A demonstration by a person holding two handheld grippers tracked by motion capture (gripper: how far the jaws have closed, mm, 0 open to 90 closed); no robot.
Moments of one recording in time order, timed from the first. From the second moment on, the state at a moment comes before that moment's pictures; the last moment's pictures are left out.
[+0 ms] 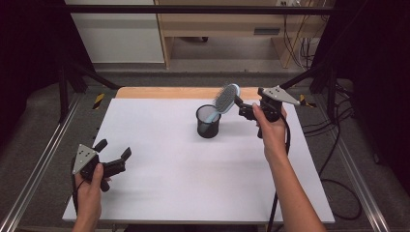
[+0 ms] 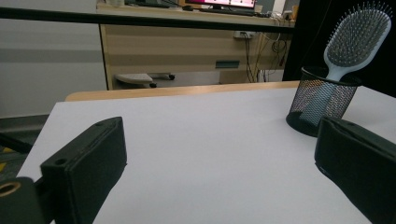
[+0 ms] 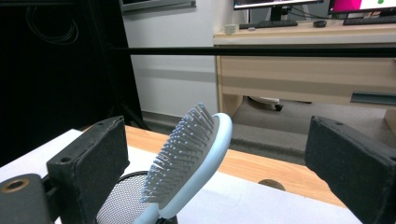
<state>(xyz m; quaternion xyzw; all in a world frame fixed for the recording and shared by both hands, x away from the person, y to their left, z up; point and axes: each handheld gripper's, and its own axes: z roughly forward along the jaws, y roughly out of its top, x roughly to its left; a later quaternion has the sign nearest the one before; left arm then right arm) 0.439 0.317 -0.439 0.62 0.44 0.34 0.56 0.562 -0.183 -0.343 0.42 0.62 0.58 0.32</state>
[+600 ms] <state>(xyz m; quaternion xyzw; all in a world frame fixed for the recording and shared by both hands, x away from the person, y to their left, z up) 0.426 0.327 -0.440 0.61 0.45 0.34 0.55 0.550 -0.202 -0.338 0.41 0.62 0.58 0.33</state>
